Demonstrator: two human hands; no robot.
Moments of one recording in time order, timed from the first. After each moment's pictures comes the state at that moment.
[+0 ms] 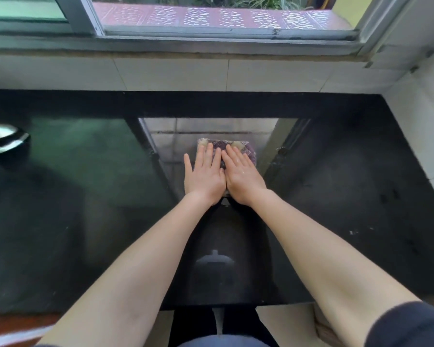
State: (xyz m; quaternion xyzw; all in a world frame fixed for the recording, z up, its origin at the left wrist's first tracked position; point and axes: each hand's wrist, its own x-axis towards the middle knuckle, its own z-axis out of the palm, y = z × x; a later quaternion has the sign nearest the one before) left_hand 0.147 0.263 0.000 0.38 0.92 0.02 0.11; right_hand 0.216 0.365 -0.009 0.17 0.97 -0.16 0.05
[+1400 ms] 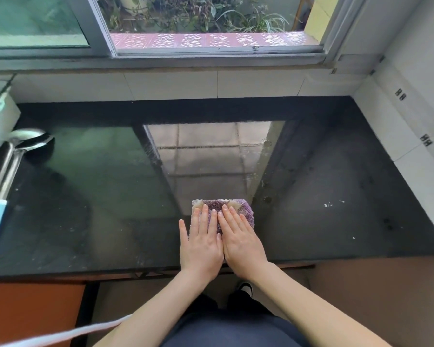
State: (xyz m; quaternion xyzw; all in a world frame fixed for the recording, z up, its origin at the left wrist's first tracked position) left_hand 0.317 0.135 -0.015 0.40 0.91 0.07 0.04; right_hand 0.387 0.237 -0.022 0.16 0.98 -0.13 -0.05
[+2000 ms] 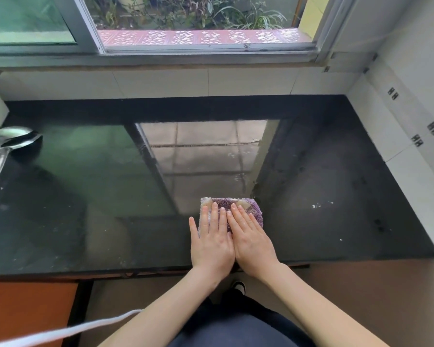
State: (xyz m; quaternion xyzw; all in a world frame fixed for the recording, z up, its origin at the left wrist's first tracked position) left_hand 0.349 0.184 -0.017 0.39 0.92 0.08 0.06; right_hand 0.419 0.283 -0.029 0.16 0.97 -0.16 -0.06
